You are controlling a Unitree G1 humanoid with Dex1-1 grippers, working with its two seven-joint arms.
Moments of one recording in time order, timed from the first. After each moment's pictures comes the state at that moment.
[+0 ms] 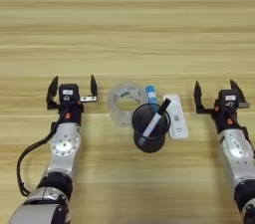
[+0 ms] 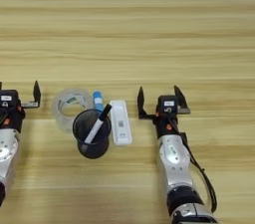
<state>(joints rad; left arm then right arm) -0.30 0.09 0.11 0.94 0.04 -0.72 0.10 -0.25 -0.06 -0.10 0.84 0.00 -0.71 0.03</state>
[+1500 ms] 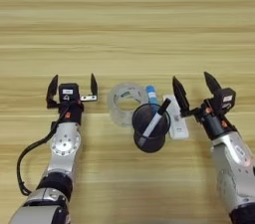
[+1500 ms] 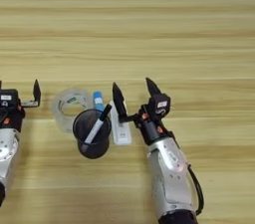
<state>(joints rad) -0.29 0.09 0.11 0.91 0.04 -0.72 0.11 0.02 0.02 0.06 0.19 0.32 -0.37 0.44</state>
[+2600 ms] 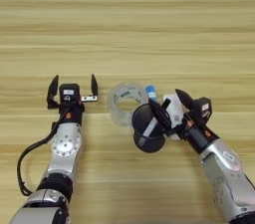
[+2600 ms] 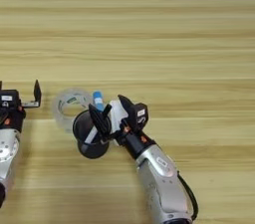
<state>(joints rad) -0.28 0.09 0.09 0.90 0.04 -0.71 0.12 0.07 0.01 0.14 0.14 0.35 -0.14 0.54</state>
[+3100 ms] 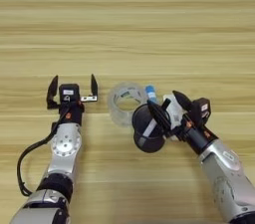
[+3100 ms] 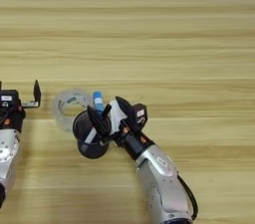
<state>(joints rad) -0.28 0.09 0.09 0.90 0.04 -0.71 0.13 0.07 0.01 0.13 0.13 0.37 -0.10 0.57</state>
